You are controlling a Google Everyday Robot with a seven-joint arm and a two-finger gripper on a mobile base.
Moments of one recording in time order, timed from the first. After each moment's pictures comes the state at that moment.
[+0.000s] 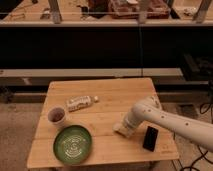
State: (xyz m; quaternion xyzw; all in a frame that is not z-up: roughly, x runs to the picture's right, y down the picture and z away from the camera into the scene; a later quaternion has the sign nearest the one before) arm 0.112 0.215 0.826 -0.32 -0.07 0.27 0.91
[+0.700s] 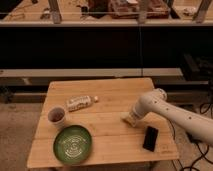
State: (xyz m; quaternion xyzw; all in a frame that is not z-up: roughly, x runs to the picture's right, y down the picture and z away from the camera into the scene) arm 0.151 0.161 0.870 -0.27 -0.06 0.32 0.91
